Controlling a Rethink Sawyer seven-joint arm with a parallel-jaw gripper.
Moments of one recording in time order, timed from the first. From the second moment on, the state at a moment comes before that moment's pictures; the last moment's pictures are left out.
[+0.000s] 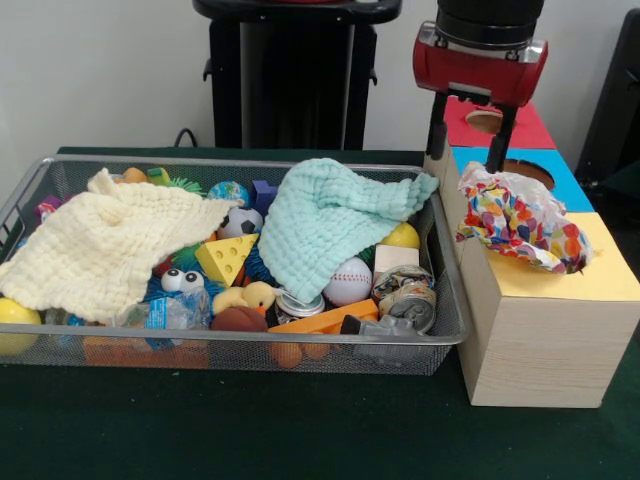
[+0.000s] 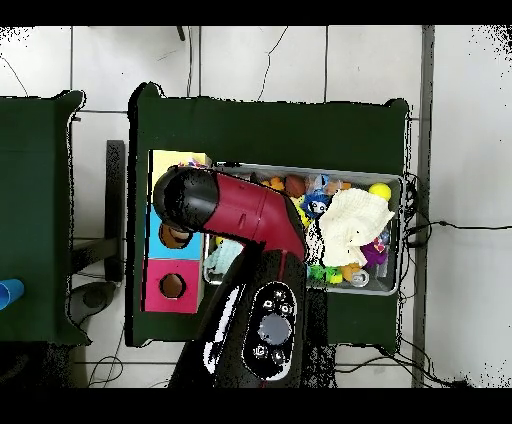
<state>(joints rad) 0.08 -0.62 -0.26 1.49 0.31 0.75 1.87</state>
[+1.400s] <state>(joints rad) 0.05 -0.58 -0.17 1.52 0.31 0.62 1.87</state>
